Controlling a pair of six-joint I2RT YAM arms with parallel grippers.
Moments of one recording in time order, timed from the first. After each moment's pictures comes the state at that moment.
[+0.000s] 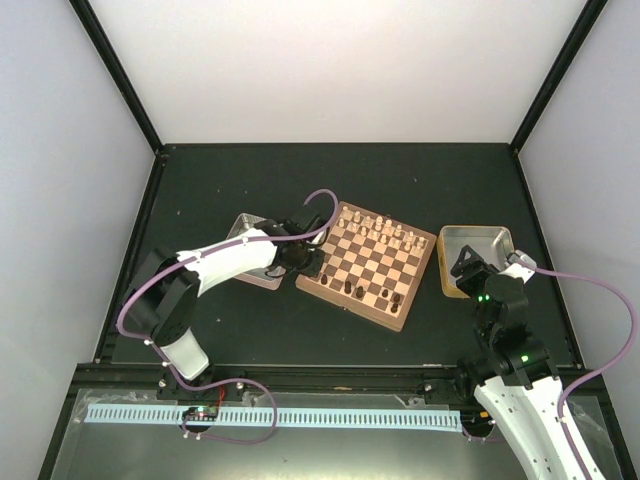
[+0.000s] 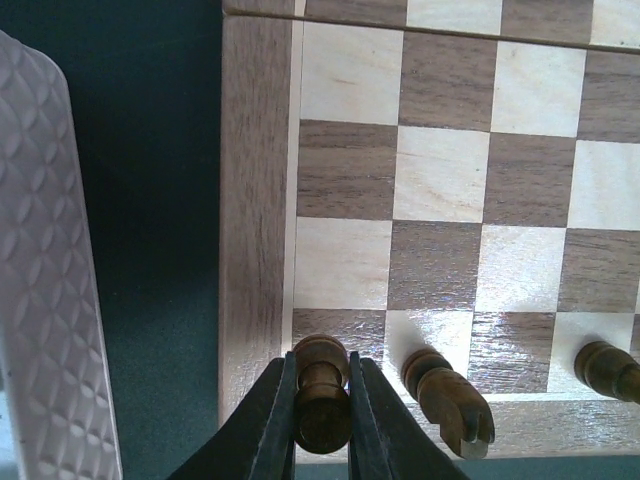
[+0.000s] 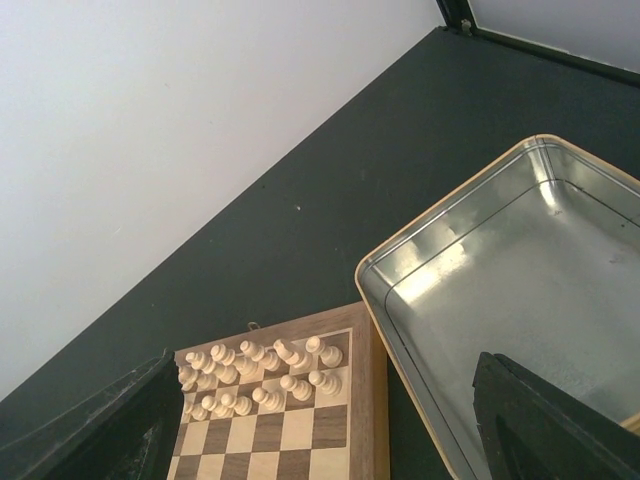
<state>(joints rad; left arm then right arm) -0.72 1.67 1.13 -0.63 -0.01 -0.39 0.33 0.29 0.48 -0.55 0.41 0.79</state>
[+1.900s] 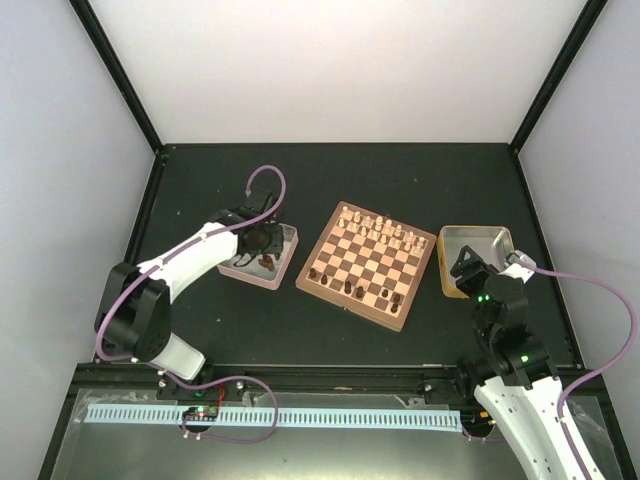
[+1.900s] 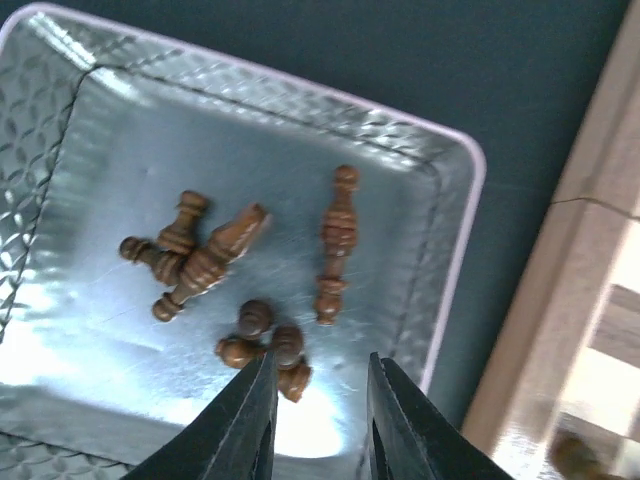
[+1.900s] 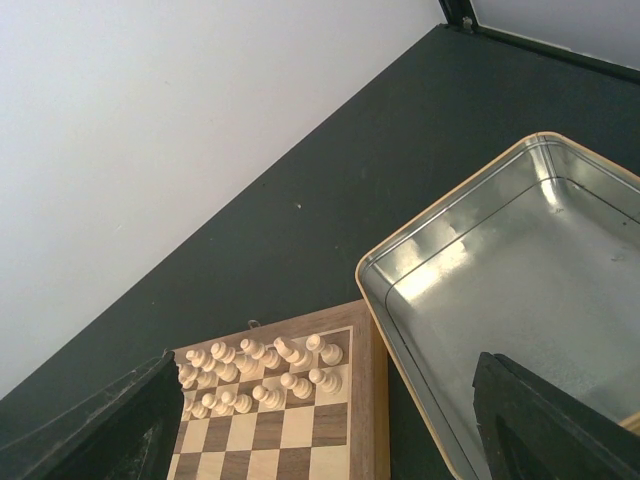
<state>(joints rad) -0.48 1.52 1.07 -0.62 -0.14 -0.45 0.33 0.29 0.48 -0.55 0.41 0.79</state>
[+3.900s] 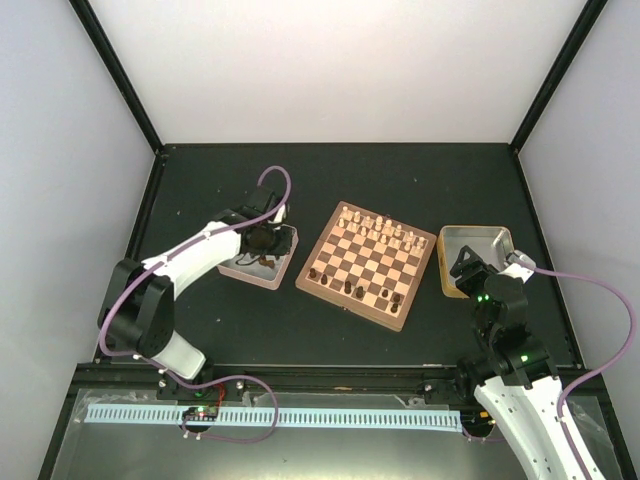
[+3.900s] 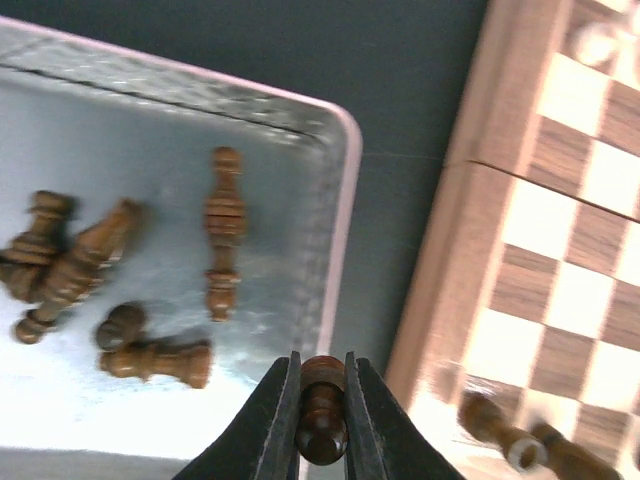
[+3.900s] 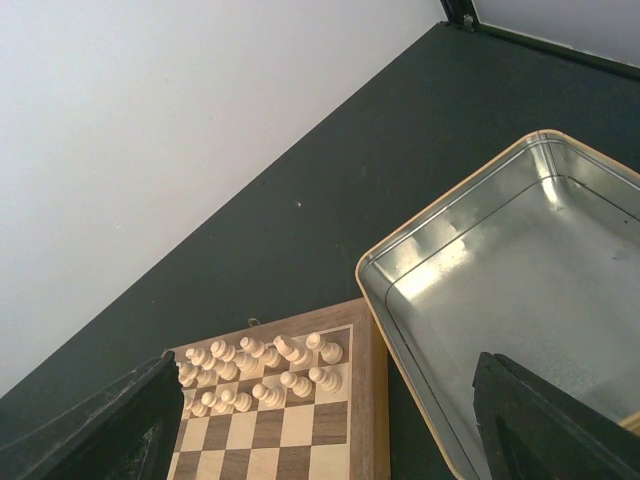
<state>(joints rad) -0.45 1.55 1.05 -0.58 0.04 -0.41 0.33 0.29 0.48 -0.55 0.40 0.79</state>
